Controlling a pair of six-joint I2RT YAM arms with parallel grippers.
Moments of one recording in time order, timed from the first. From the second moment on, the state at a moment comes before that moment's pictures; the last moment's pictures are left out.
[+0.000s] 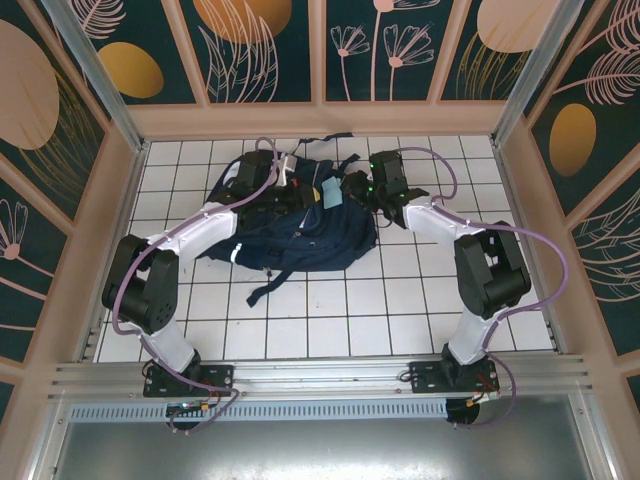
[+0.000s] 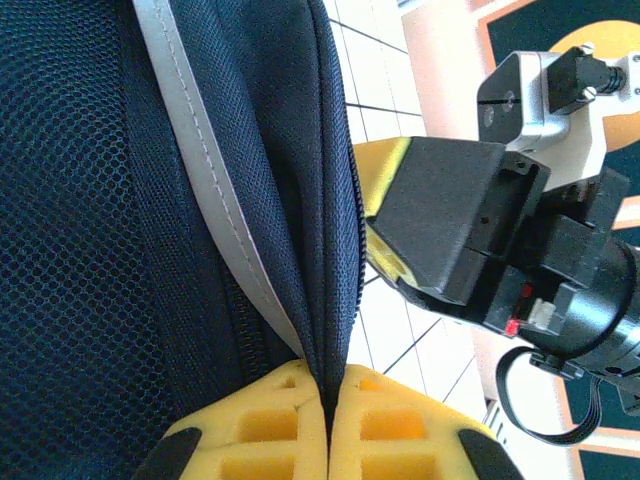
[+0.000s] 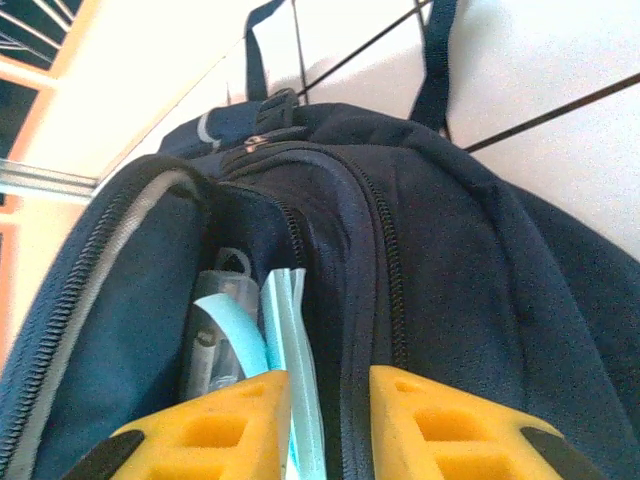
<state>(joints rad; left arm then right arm) -0.46 1.72 1.19 -0.04 0.59 -0.77 0.45 1.77 1.20 -0.07 -0.18 0.86</state>
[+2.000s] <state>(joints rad) -0.47 1.71 1.18 0.02 0.59 -0.78 0.51 1.51 1.12 -0.25 -0.13 0.67</state>
